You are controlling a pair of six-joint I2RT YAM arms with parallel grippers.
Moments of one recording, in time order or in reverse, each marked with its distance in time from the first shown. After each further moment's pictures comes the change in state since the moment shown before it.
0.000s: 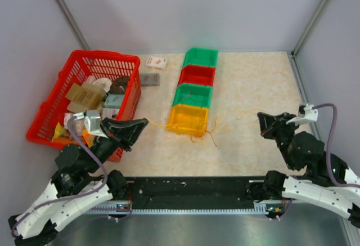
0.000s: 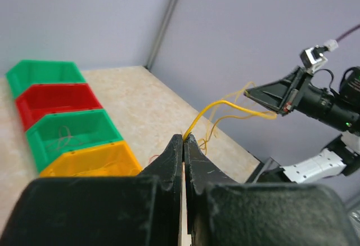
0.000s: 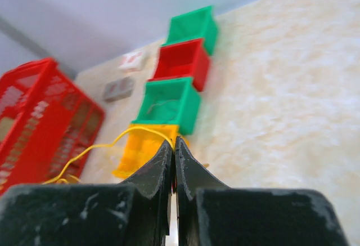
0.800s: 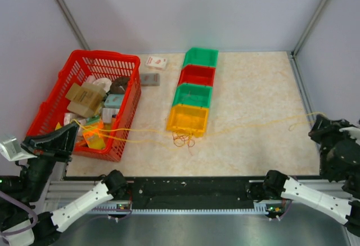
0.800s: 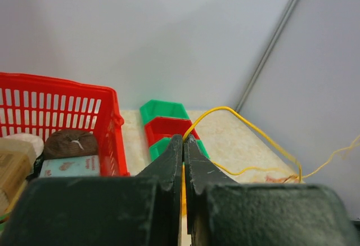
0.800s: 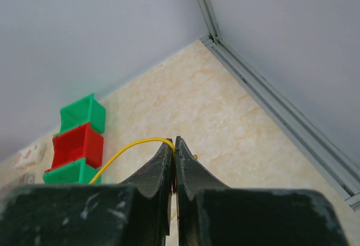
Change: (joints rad) left arm -0.008 -0.146 0.499 -0.542 -0.405 0.240; right arm -0.078 -0.081 0.270 -0.439 0.521 -0.049
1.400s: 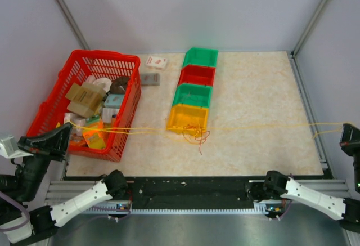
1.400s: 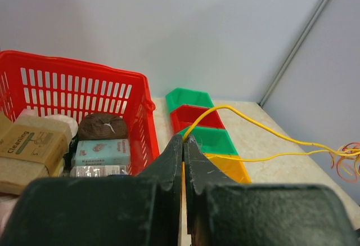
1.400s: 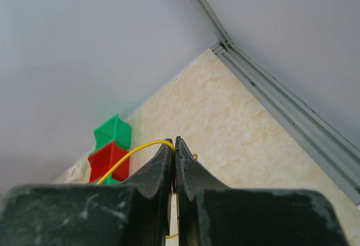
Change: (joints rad) left arm -0.088 -0.037 0.029 -0.113 -0.176 0.051; right arm 0.103 -0.284 0.076 -0.012 0.081 -0.093
